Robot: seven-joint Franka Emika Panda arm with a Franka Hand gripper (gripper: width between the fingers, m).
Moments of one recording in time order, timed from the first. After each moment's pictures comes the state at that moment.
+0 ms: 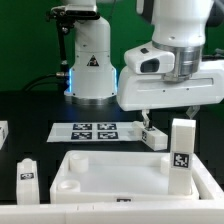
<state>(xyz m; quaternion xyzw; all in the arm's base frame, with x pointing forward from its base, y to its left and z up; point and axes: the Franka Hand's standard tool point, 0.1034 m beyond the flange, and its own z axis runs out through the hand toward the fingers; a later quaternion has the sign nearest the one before) 0.455 0.127 0.063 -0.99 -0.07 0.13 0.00</state>
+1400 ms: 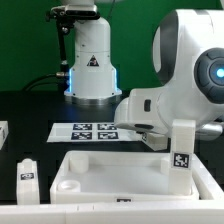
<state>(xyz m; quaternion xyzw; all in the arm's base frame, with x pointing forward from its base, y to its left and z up) 0.405 0.116 0.013 -0.89 0.05 0.45 -0.06</state>
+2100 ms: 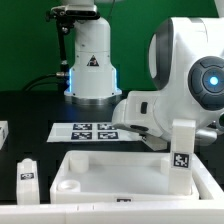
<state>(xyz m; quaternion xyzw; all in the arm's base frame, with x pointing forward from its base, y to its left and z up) 0.402 0.114 0.008 -0.89 0.07 0.45 -0.07</state>
